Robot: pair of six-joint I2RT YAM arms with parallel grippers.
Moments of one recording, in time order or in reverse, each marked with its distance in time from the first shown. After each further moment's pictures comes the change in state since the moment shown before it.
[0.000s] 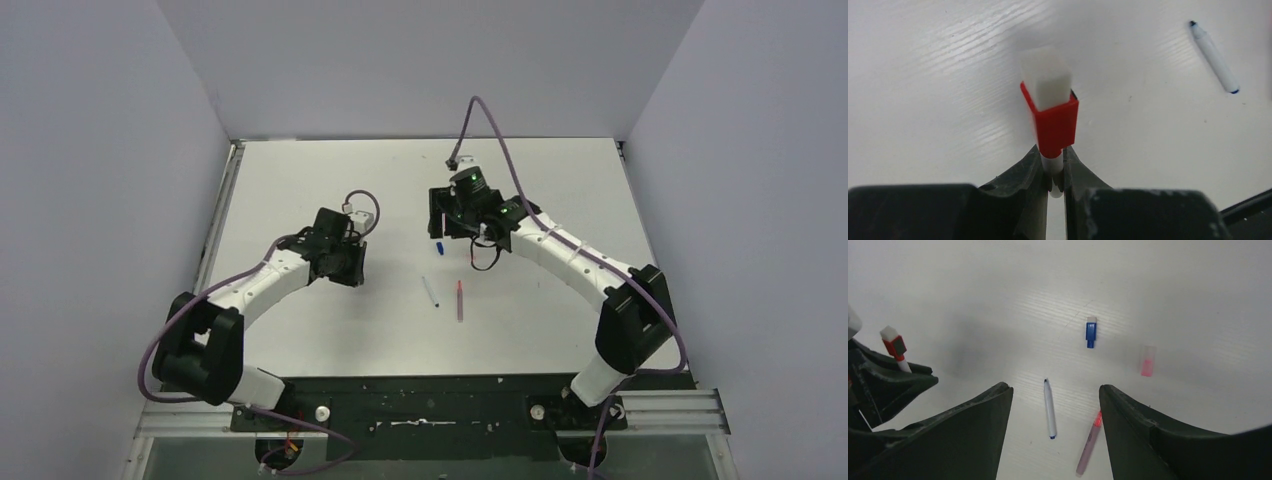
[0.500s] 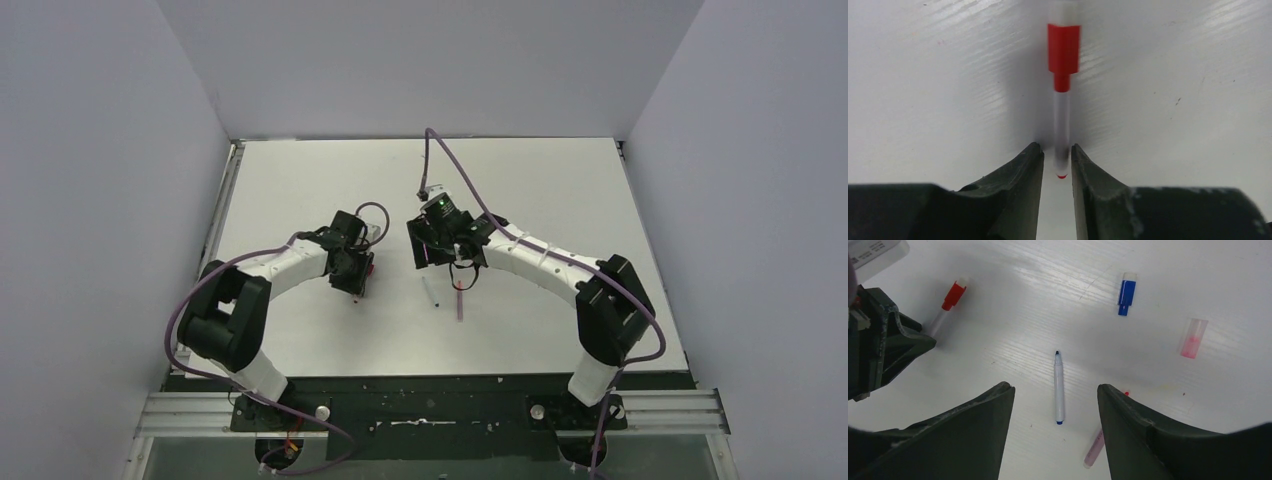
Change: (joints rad) left arm -0.035 0.222 0.060 -0.075 -0.113 0.007; right arm 0.155 0.096 -0.037 -0.036 0.045 -0.032
